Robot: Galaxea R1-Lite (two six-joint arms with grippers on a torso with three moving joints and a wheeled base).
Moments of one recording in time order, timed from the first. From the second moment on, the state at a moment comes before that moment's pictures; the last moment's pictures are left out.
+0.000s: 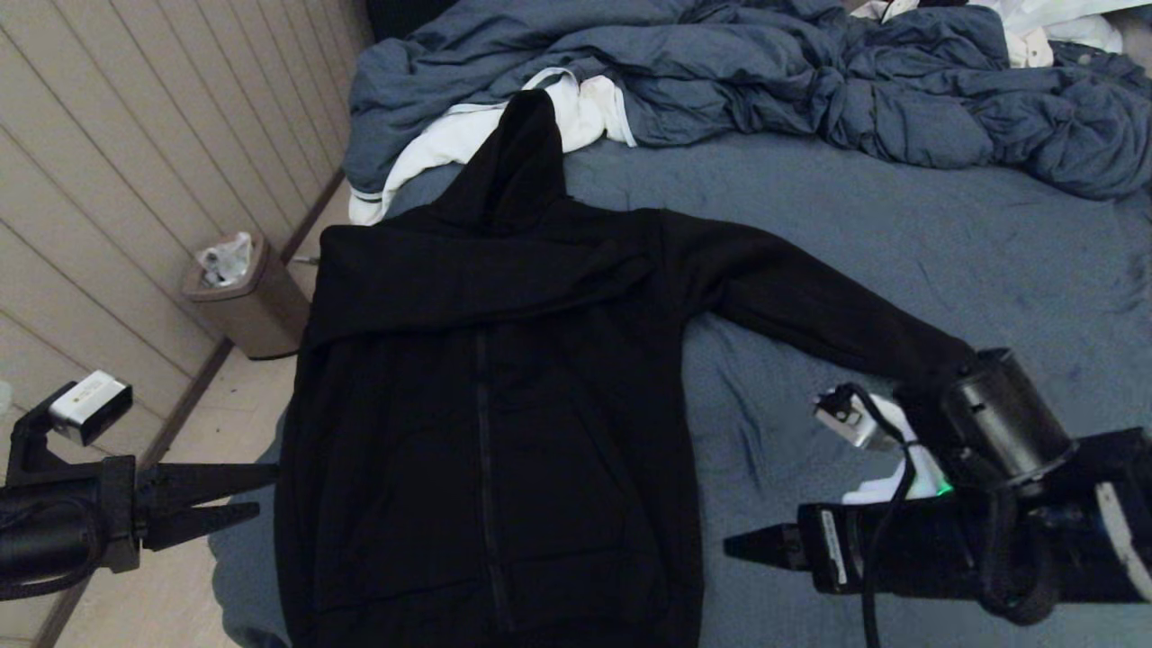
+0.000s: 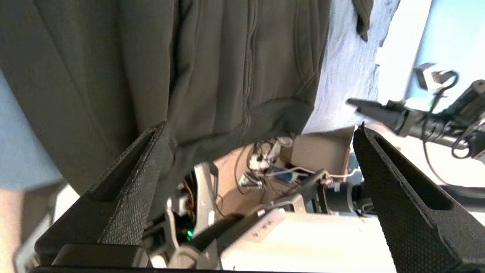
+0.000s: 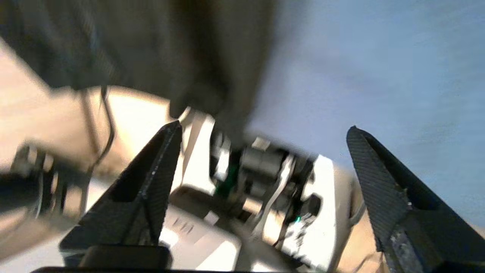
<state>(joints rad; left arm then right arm) 0.27 1.42 -0.61 0.02 -1.06 -0.18 0.53 1.44 -0.77 0.14 0.13 0.47</state>
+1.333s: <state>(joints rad) 0.16 1.53 -0.68 -0.25 -0.74 -0.41 -0.33 1.51 -1.14 0.40 0.31 0.24</state>
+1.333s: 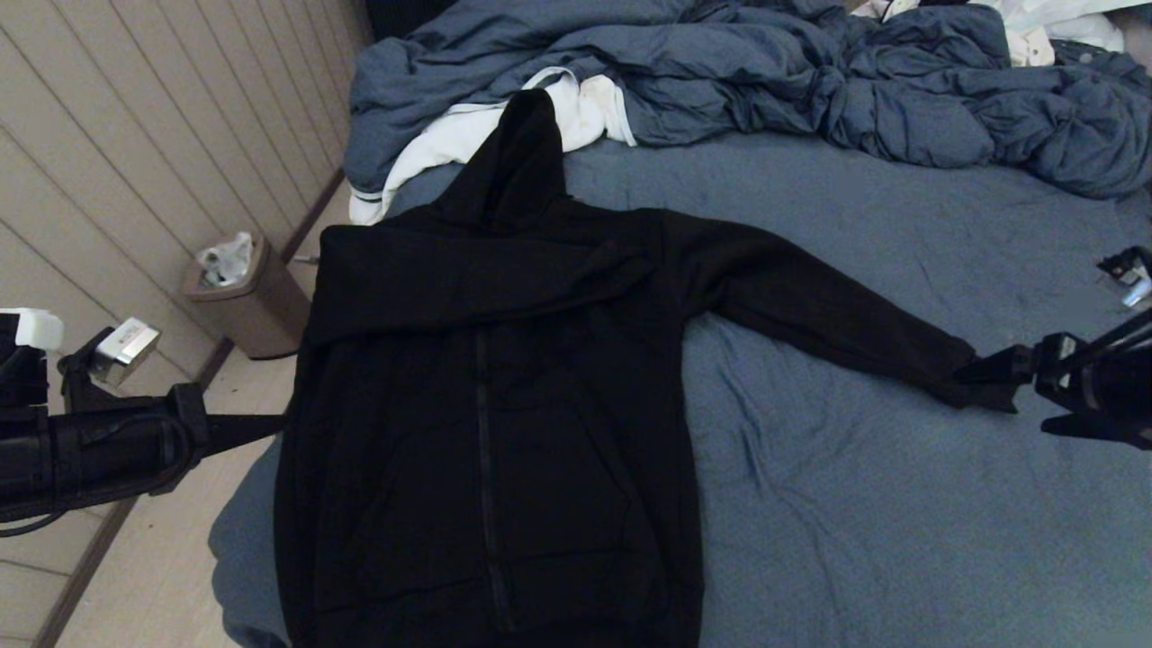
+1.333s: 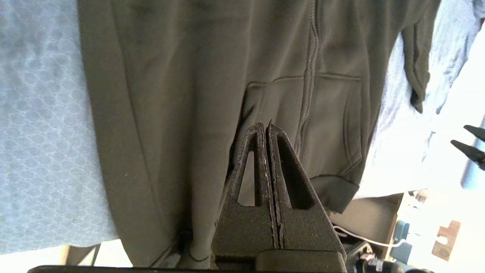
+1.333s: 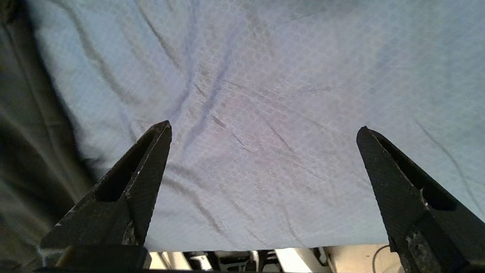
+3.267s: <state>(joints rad) 0.16 1.53 -0.65 -0.25 -0.75 -0.40 -0.63 1.97 -1.54 0.50 0.42 0.16</state>
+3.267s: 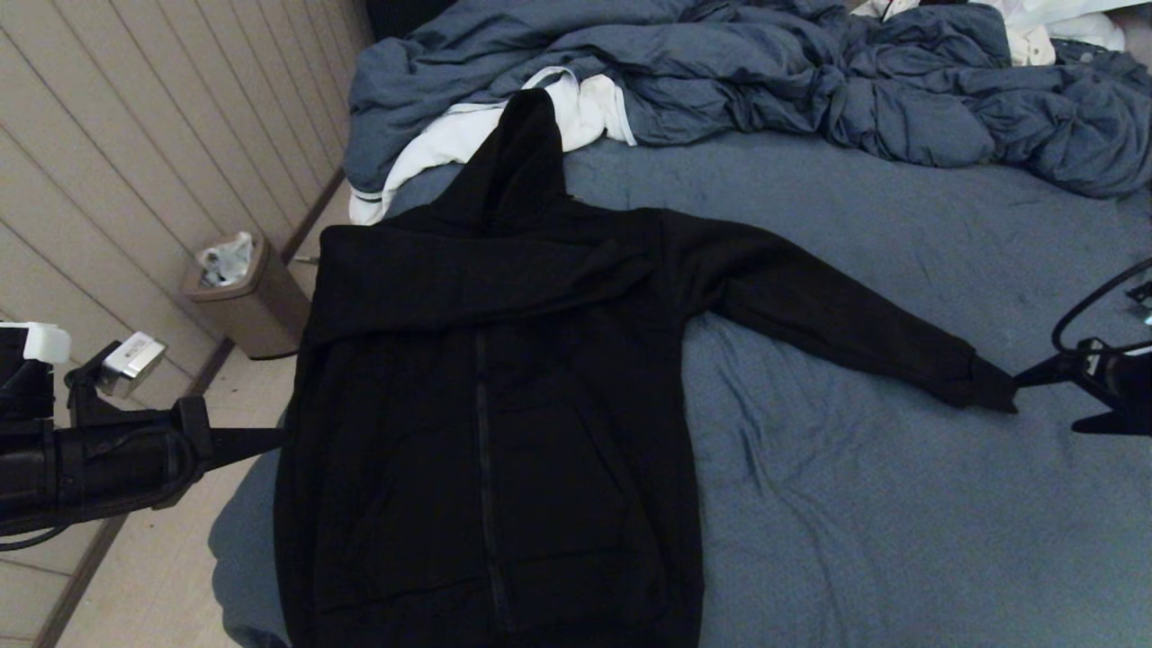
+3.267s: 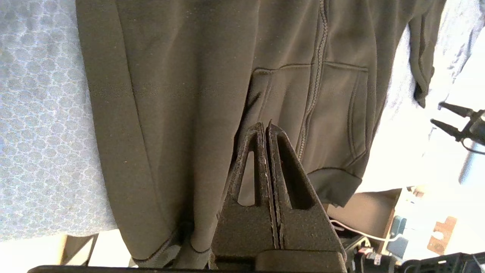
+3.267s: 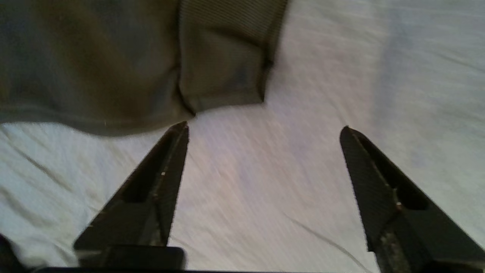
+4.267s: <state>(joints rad) 0.15 1.57 -0.65 -0.26 -0.75 -0.40 -0.54 2.21 -1.76 0.50 0.41 0.23</state>
